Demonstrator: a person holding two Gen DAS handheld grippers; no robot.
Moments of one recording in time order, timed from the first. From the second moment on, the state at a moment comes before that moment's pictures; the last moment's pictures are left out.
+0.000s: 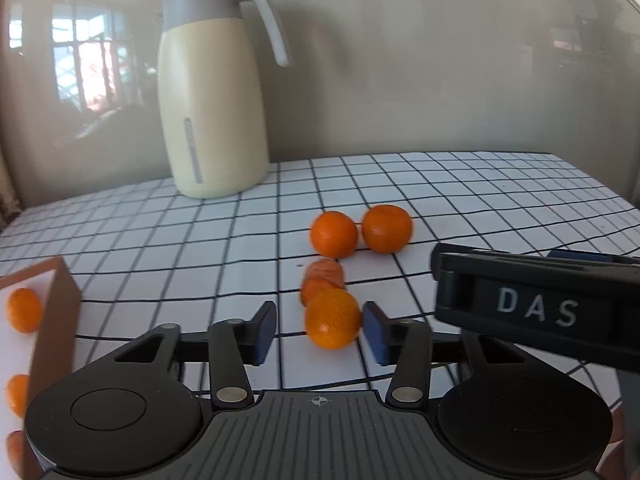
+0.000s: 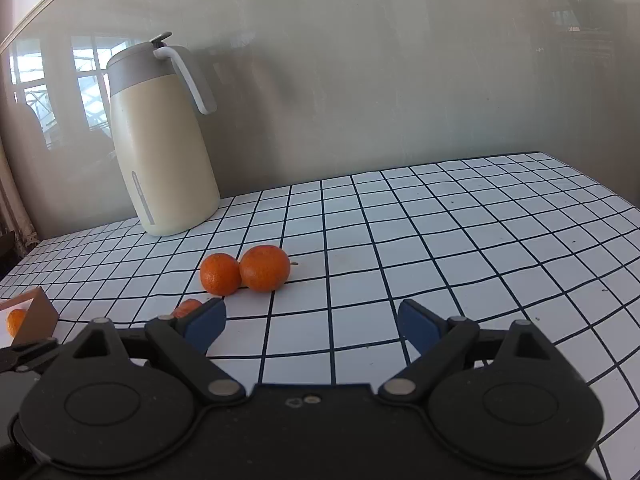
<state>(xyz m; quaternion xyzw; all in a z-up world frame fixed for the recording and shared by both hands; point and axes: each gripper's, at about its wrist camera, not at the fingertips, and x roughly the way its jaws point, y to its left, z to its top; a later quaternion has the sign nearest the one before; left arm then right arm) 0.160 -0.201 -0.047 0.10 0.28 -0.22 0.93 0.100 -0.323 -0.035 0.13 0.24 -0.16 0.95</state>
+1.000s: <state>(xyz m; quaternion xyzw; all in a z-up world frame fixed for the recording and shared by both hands) 0.179 -0.153 -0.050 0.10 0.28 -0.16 0.94 0.170 -0.276 -0.050 0.12 0.30 -0.07 0.94</state>
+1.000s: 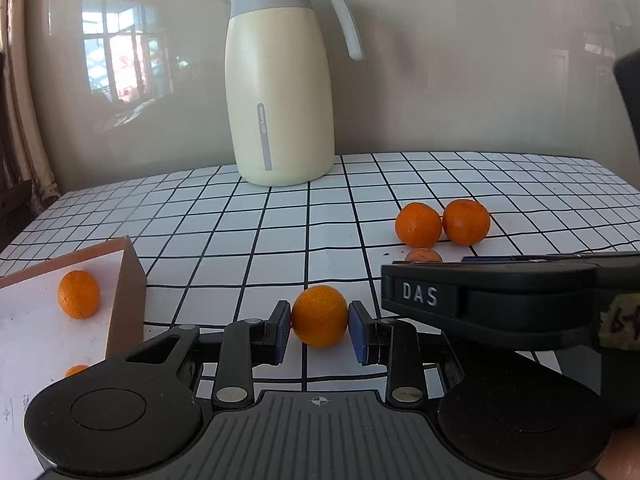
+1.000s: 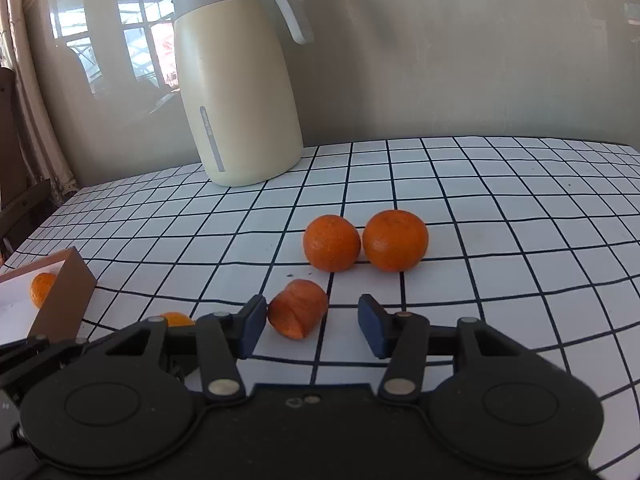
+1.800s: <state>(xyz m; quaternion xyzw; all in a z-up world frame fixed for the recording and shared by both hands) 0.172 -0.152 -0.050 0.08 0.29 -0.18 0.94 0.125 -0.292 -0.037 0.10 0.30 -0.07 0.95</state>
